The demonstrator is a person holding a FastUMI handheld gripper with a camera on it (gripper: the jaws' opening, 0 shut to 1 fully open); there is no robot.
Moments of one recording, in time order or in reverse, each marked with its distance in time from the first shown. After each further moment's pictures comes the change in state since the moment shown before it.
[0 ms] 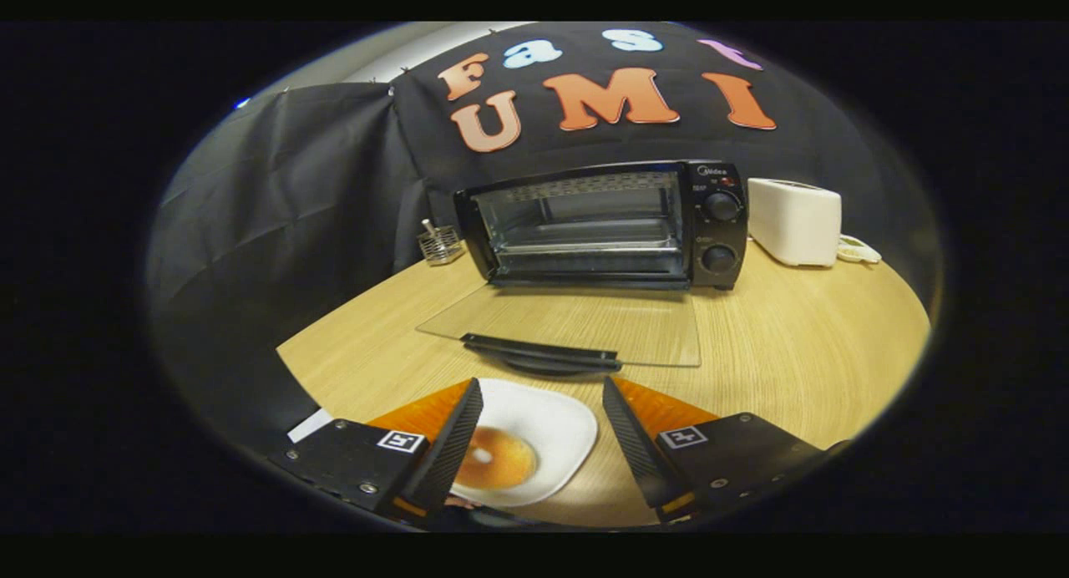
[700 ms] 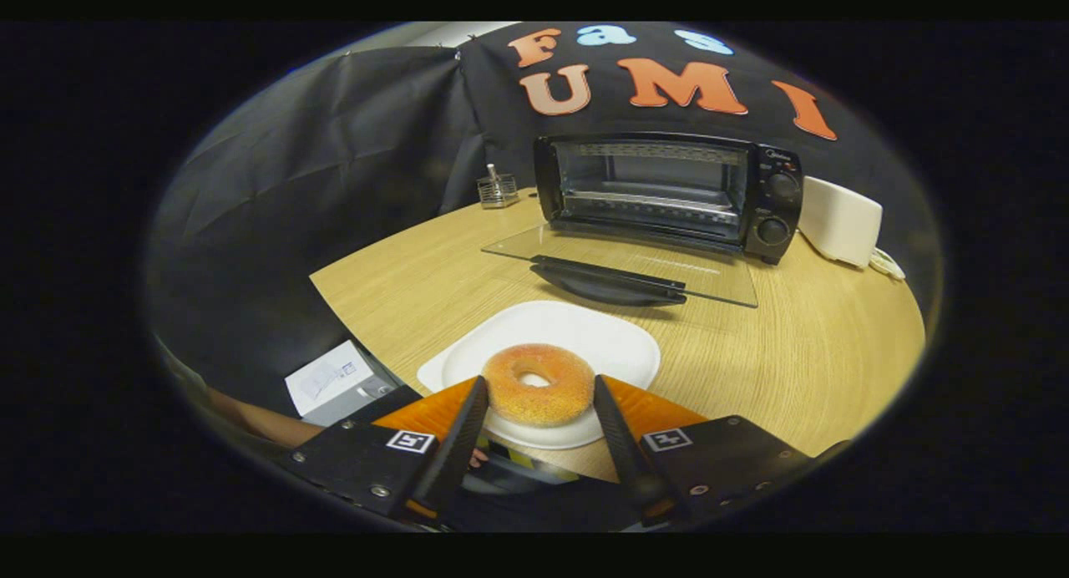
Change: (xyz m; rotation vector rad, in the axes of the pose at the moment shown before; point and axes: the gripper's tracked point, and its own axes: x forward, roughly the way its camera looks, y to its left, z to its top) arm -0.018 0.026 -0.059 -0.165 0.144 0.077
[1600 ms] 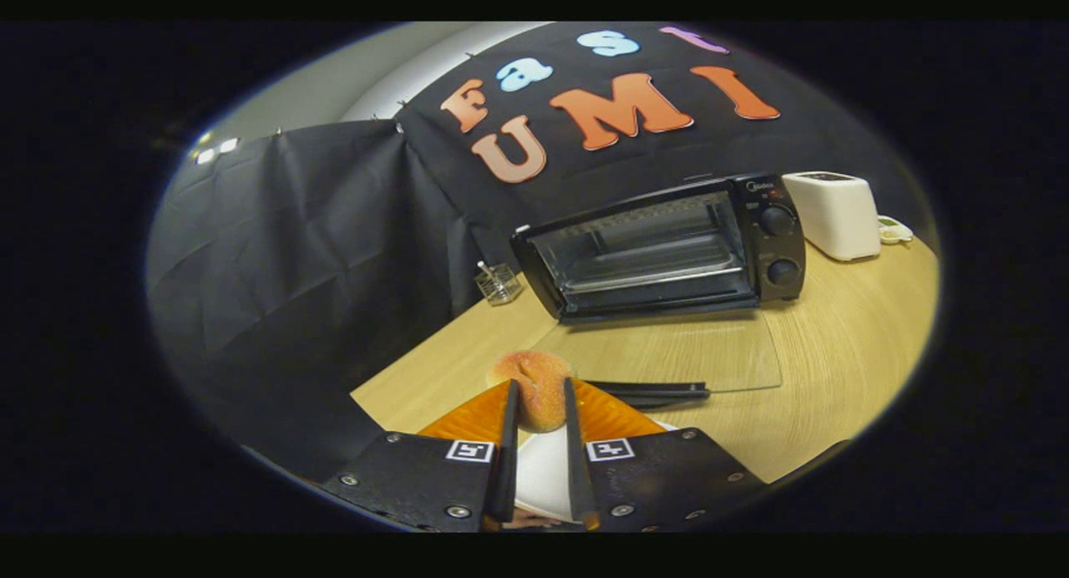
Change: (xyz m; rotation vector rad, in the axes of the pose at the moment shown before) arm 0.021 -0.005 0.143 0.331 -0.327 0.099
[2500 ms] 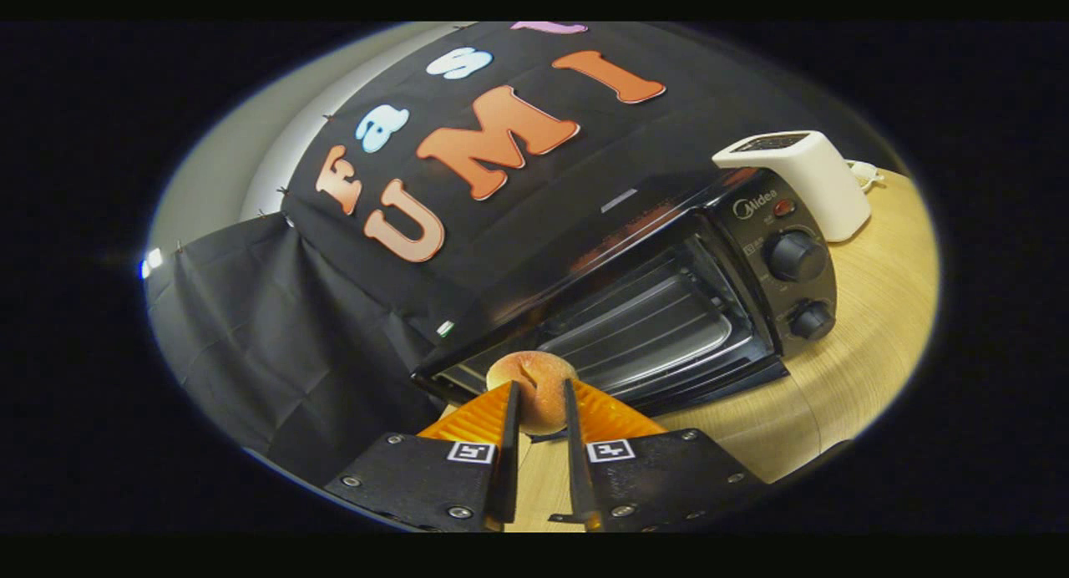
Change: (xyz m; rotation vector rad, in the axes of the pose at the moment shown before) arm 0.120 -0.087 0.103 0.358 -0.166 -0.199
